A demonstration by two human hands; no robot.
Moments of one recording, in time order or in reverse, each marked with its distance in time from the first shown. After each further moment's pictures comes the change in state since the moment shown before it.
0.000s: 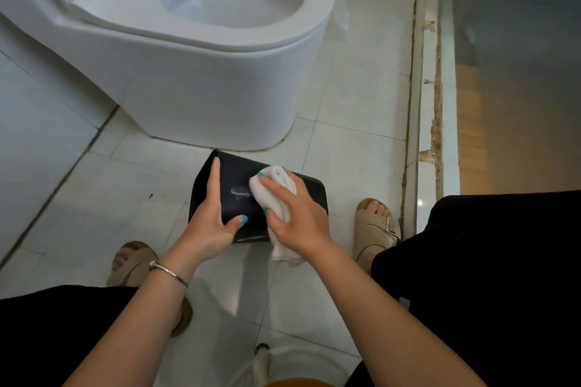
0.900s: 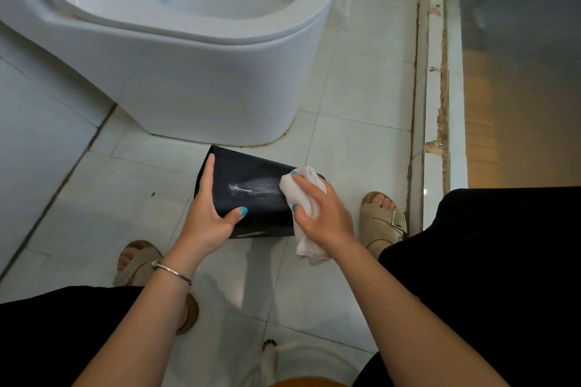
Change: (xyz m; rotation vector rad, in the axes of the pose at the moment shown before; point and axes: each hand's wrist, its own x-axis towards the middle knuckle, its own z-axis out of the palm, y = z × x) left_hand 0.007 0.003 0.001 -0.034 0.160 -0.004; right_hand -0.003 0.039 -0.004 0.066 0.047 0.219
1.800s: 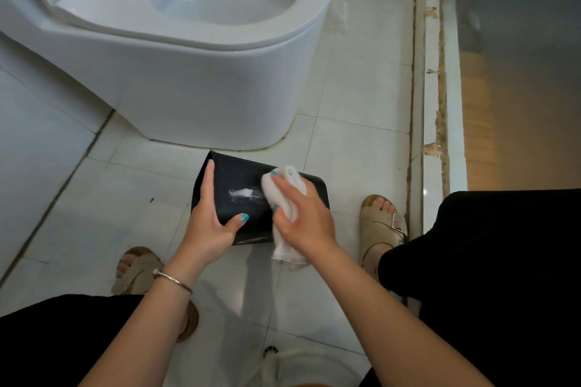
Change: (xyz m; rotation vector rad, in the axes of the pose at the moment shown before) left_hand -0.002 -0.003 0.002 -0.009 -0.025 0.032; right_hand 0.001 -0.032 0.015 -0.030 0.010 -0.041
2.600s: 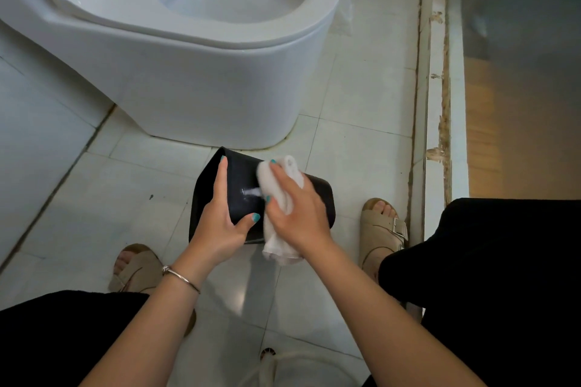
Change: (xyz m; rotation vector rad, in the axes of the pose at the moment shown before) left_hand 0.005 0.002 0.009 0.024 -0.038 0.035; right_hand 0.010 -0.014 0.002 0.091 0.052 -0.025
